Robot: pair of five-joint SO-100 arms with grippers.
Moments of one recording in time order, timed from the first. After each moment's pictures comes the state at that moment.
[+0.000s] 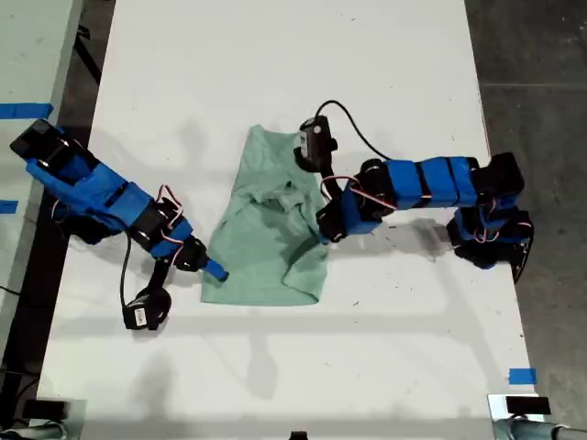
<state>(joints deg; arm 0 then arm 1) 16.5 92.4 112.9 72.0 -18.6 -4.0 75.8 59.9 82.7 -31.6</state>
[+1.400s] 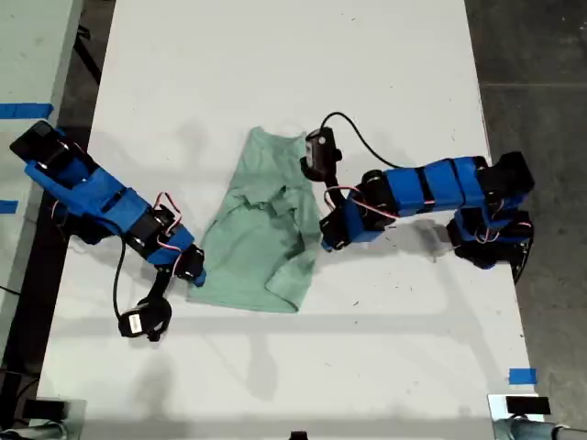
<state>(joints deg) 19.2 92.3 112.7 61.4 -21.7 -5.6 80.9 72.6 75.3 -27.4</state>
